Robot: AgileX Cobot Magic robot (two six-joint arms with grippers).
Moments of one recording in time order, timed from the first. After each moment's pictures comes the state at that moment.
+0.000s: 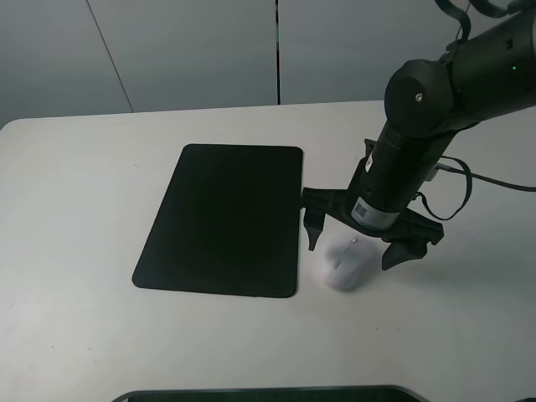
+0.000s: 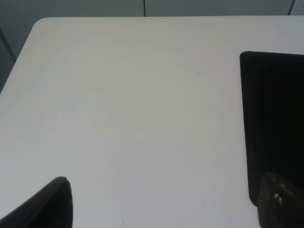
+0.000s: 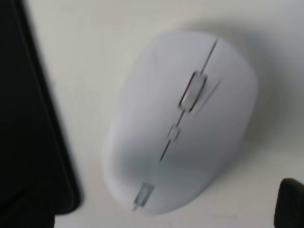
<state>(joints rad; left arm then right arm) 0.09 0.00 -0.51 -0.02 1.08 0.00 0.60 1.78 -0.87 0.20 0.70 0.73</state>
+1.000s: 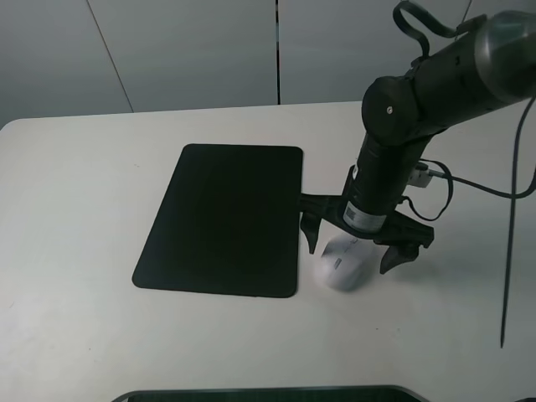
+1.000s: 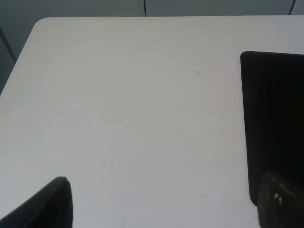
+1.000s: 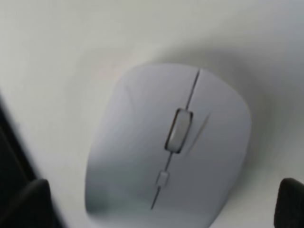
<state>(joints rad) 0.09 0.00 -0.51 -0.02 1.08 0.00 0.60 1.89 -0.92 0.18 0.72 0.82</state>
